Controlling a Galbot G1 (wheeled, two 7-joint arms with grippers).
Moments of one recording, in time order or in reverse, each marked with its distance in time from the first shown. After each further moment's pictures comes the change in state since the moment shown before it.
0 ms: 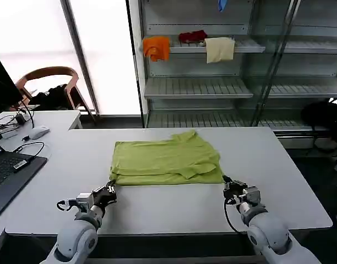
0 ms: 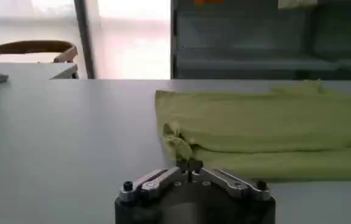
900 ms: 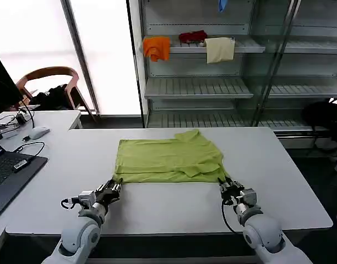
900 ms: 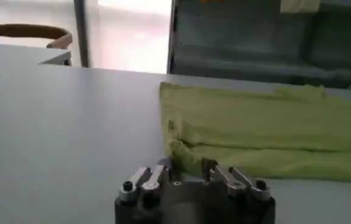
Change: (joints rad) left arm -0.061 -0.046 0.005 0.099 -0.036 -0.024 0.071; right arm 0.042 0.077 -0.013 -0.134 -0.029 0.079 -0.026
